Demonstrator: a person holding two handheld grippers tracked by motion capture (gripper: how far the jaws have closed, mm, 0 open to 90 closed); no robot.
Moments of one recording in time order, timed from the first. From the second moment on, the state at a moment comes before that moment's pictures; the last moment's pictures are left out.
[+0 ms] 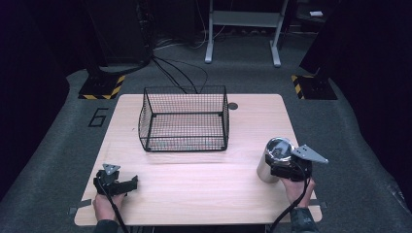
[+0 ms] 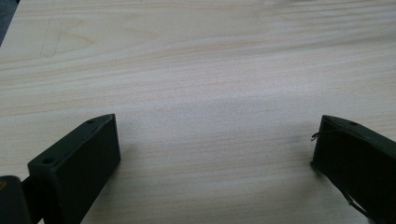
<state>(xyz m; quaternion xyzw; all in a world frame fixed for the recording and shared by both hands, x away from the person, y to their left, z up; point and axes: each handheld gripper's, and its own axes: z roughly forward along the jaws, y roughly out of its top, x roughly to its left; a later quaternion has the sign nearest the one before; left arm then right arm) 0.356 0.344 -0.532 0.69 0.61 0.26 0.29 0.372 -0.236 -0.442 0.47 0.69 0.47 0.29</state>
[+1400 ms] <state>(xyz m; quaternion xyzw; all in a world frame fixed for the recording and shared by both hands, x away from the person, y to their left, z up) 0.357 0.344 -0.532 0.69 0.61 0.26 0.29 0.378 -0.218 -0.426 0.43 0.69 0.49 0.30</state>
